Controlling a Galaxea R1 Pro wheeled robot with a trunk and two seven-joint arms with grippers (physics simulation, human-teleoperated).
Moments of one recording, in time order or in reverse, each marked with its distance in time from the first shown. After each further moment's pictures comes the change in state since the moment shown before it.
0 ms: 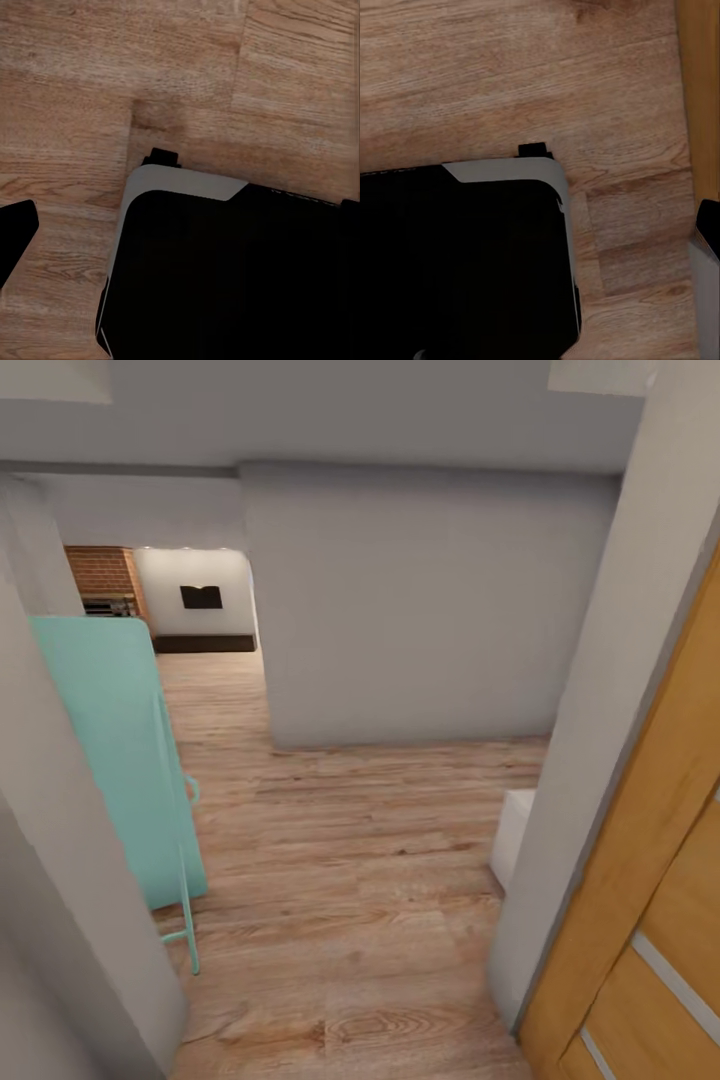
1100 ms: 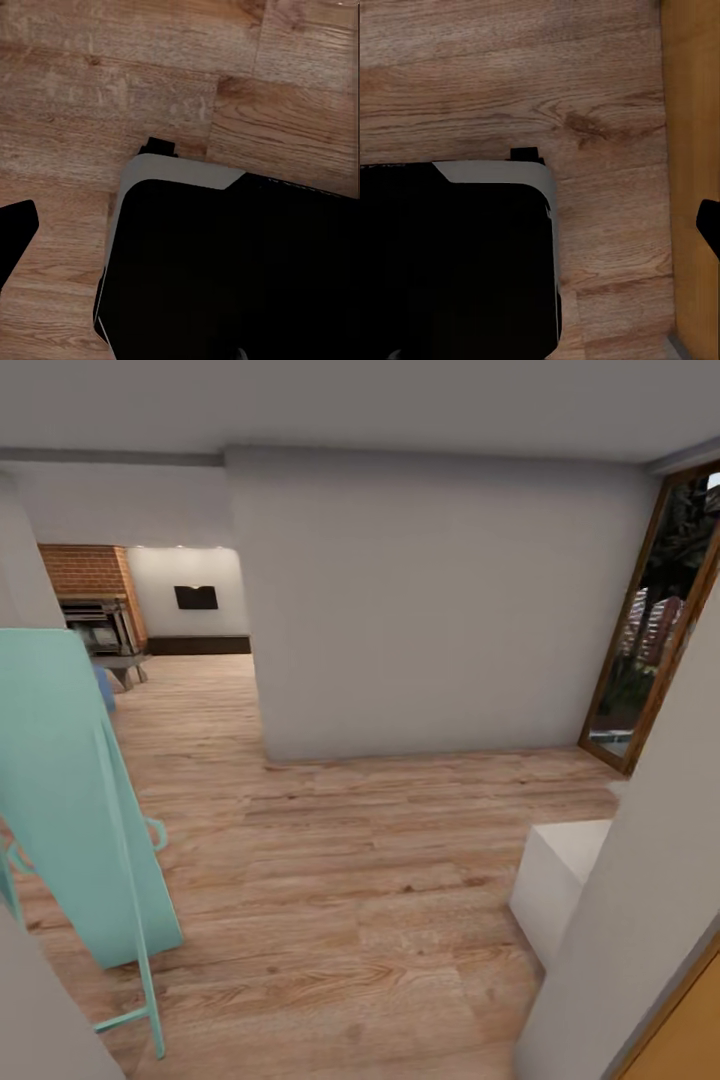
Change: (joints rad) left arm 0.000 -0.004 0.000 0.001 0.001 0.026 -0.003; right arm 0.000 -0.007 0.013 -0.001 0.063 -0.009 0.000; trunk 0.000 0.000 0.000
